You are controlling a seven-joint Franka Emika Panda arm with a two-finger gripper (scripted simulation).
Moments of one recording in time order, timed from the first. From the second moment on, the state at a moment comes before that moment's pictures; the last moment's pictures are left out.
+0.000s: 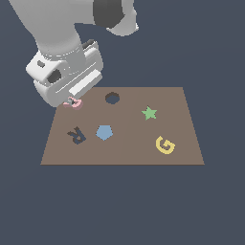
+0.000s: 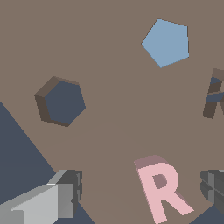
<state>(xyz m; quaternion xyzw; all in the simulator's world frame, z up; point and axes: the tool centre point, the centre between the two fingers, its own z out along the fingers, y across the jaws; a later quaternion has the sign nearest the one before) -0.068 -0.134 0.083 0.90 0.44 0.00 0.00</state>
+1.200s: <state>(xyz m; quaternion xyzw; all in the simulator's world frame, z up) -0.061 -0.179 0.050 0.82 0.58 0.00 0.00</state>
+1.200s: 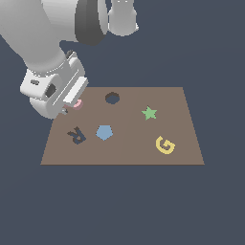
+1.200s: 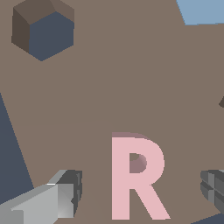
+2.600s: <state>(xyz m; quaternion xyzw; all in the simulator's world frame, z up) -0.060 -0.178 0.030 0.82 0.58 0.00 0.00</state>
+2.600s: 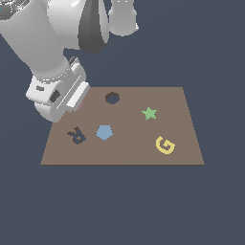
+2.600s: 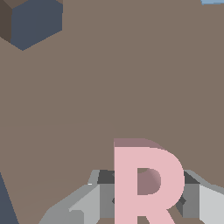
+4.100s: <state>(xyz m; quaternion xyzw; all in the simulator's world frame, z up) 0.046 -0.148 0.039 0.93 0.36 0.00 0.00</state>
